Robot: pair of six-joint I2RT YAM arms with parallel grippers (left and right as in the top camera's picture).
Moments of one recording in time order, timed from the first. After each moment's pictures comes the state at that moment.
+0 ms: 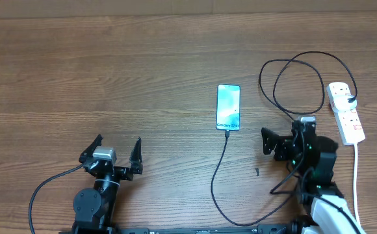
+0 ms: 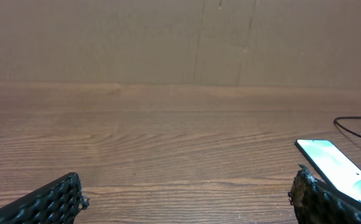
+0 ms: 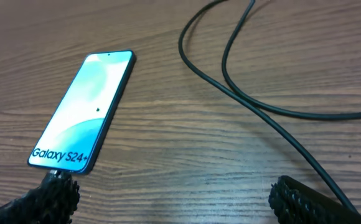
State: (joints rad) left arm -0.11 0.02 0.01 -0.08 0.03 -0.10; right arm -0.10 1.05 0.14 0.35 -0.30 0.08
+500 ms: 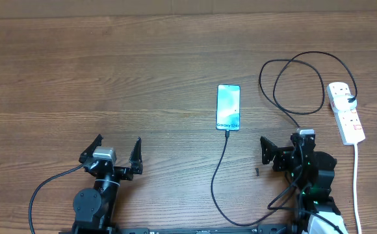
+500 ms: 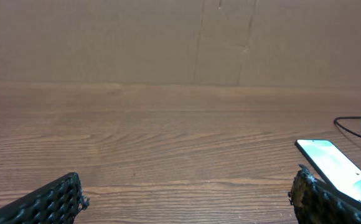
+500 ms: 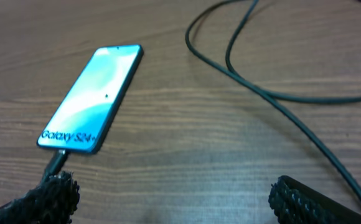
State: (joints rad) left arm -0.11 0.02 0.01 -0.08 0.03 -0.10; right arm -0.10 0.90 0.02 0.37 -0.30 0.07
